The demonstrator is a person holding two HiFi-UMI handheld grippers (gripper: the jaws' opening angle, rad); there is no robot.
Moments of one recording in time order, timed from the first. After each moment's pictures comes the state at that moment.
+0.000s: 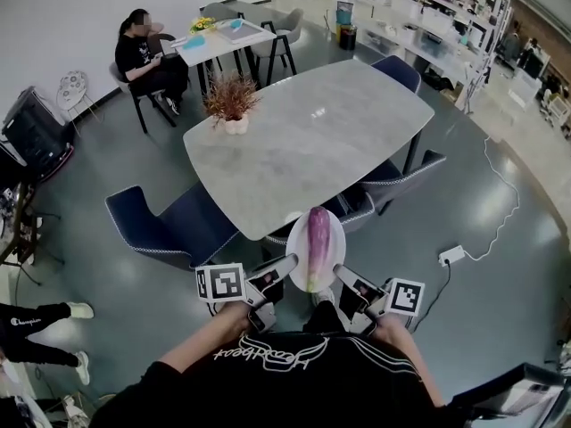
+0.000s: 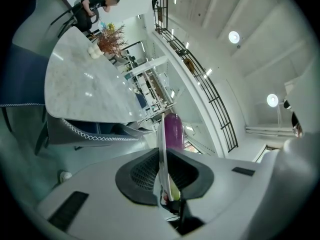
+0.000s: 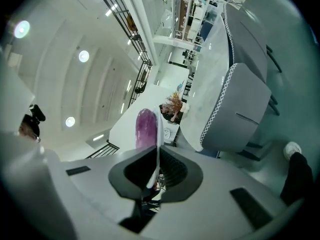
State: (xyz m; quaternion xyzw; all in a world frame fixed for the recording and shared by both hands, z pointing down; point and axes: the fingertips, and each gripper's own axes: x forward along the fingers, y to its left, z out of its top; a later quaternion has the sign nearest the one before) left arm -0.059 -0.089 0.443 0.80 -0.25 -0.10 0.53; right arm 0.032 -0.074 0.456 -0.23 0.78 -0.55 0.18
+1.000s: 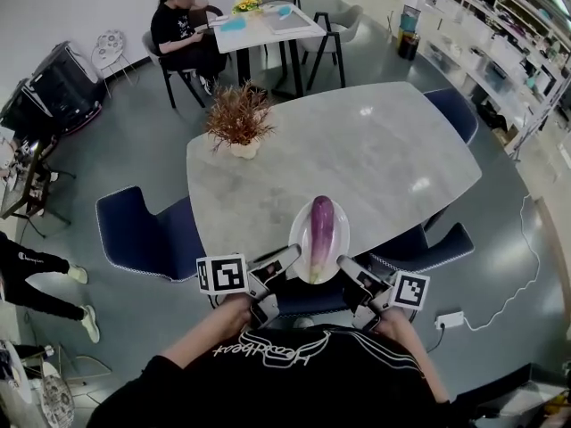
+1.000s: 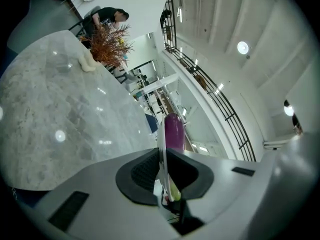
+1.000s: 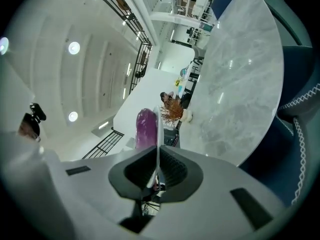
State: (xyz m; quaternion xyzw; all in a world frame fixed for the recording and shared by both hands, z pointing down) left arm -0.014 -0.397 0.431 0.75 -0.36 -0.16 0.53; right arm 0.080 -0.404 0.442 -0.13 0.80 -0.58 0.10
